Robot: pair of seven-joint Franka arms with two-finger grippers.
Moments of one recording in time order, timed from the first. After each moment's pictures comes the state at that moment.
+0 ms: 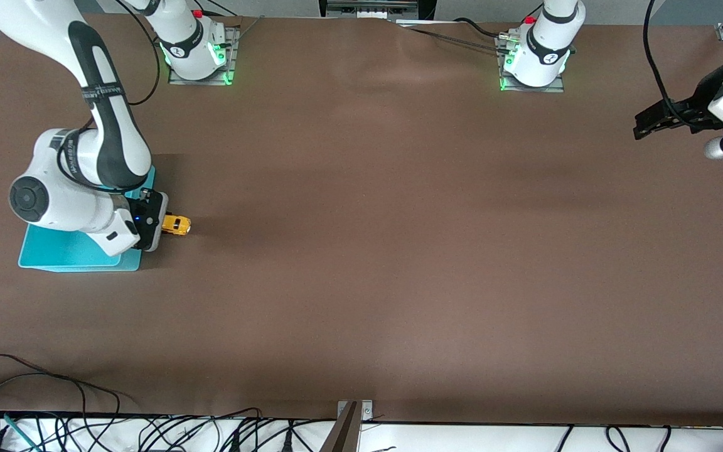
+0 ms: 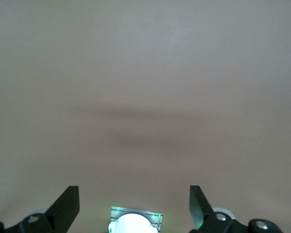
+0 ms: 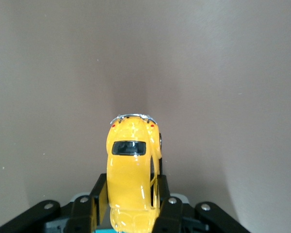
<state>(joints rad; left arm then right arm) 0.17 0.01 -0.21 -1.55 0.02 1.37 -0.16 0.18 0.37 -0.16 -1.88 0.17 2.06 -1.42</state>
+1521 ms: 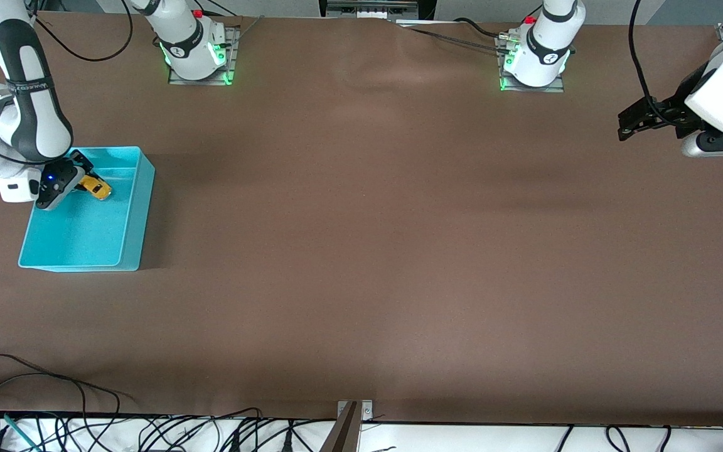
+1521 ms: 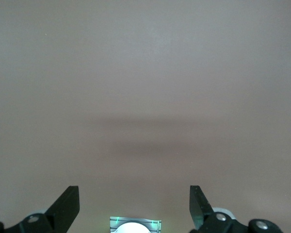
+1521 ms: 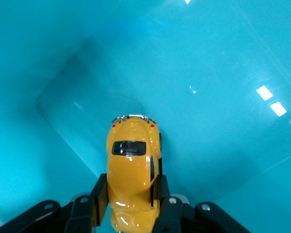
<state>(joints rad) 0.02 0.02 -0.12 -1.50 0.02 1.39 -0.15 0.16 0.32 -0.59 -2.25 0.17 2.31 -1.41</state>
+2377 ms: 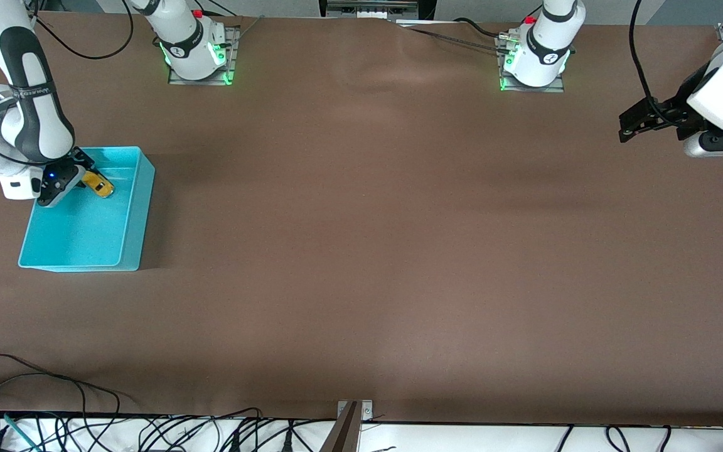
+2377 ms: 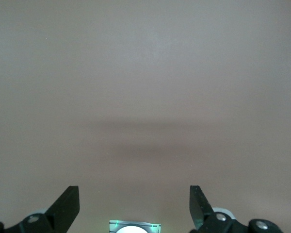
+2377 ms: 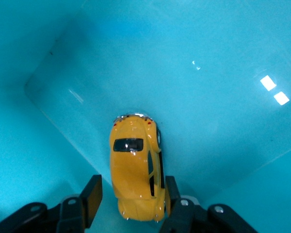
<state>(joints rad) 0.02 0.02 -0.12 -1.50 0.02 1.40 -0.15 0.16 0.35 -0.60 -2.26 0.17 2.33 -1.41</state>
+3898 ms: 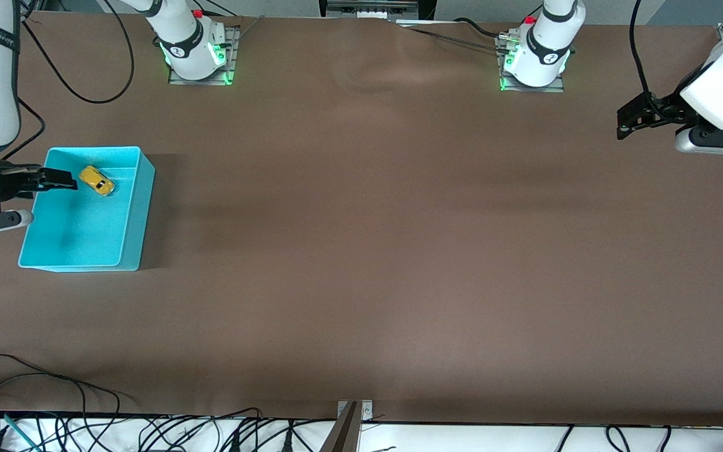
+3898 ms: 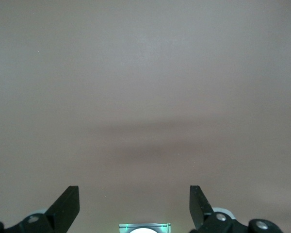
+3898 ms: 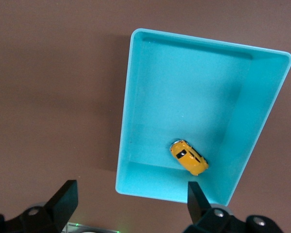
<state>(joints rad) 0.01 0.02 -0.12 -1.50 0.02 1.40 -0.05 0.40 0.29 -0.59 -1.63 0.08 1.60 -0.34</state>
